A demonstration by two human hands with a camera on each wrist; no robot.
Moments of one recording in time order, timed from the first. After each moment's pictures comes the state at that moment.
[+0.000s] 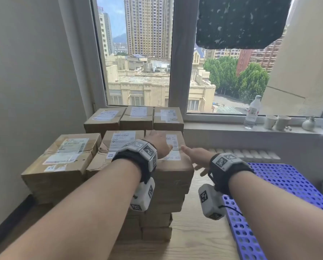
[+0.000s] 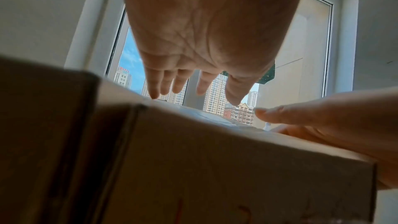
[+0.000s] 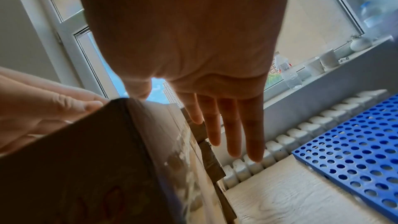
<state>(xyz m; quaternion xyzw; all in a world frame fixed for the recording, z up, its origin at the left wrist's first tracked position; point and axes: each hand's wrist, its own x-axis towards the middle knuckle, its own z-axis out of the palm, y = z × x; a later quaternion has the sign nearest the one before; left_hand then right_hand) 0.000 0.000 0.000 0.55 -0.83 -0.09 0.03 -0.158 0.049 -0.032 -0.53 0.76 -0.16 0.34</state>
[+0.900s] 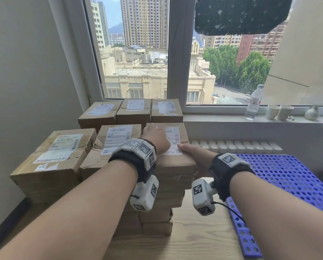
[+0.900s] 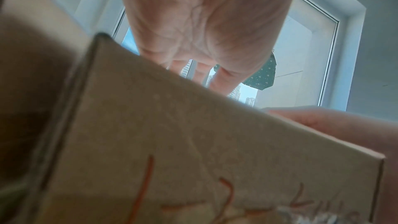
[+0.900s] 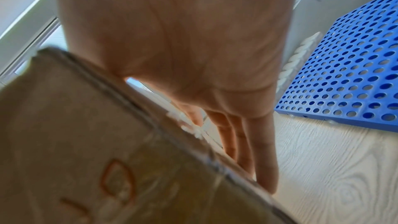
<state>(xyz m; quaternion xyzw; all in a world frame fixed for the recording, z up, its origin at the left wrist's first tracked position) -0.008 0.003 -0.001 0.56 -0.81 -0.15 0.06 -0.165 0.043 -0.065 -0.37 0.67 -0.30 0.57</state>
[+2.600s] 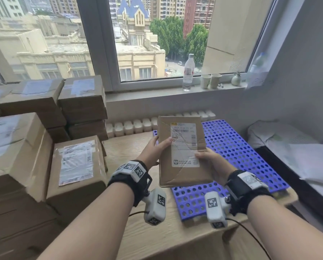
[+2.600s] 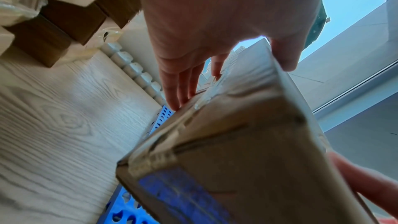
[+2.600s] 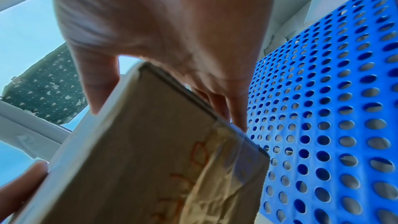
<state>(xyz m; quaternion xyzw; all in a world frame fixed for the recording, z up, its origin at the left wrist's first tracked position) -0.201 0.062 -0.133 0.38 -0.61 -0.66 0.18 -0.361 0.202 -0.138 -0.22 0.67 -0.52 0.48</state>
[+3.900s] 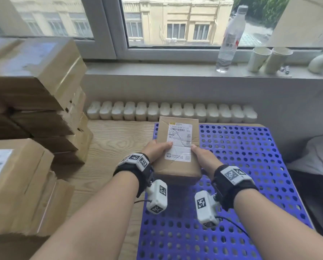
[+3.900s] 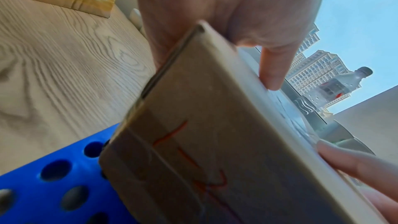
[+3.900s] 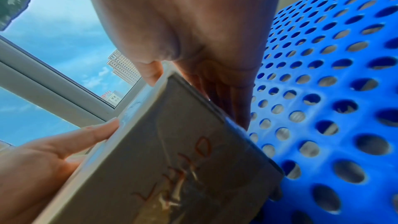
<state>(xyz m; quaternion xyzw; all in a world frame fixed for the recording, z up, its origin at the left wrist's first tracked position) -0.376 -0.063 -0.246 0.56 -0.48 -0.65 0.18 -0.538 0.017 -0.232 -0.28 0.72 -0.33 0.54</state>
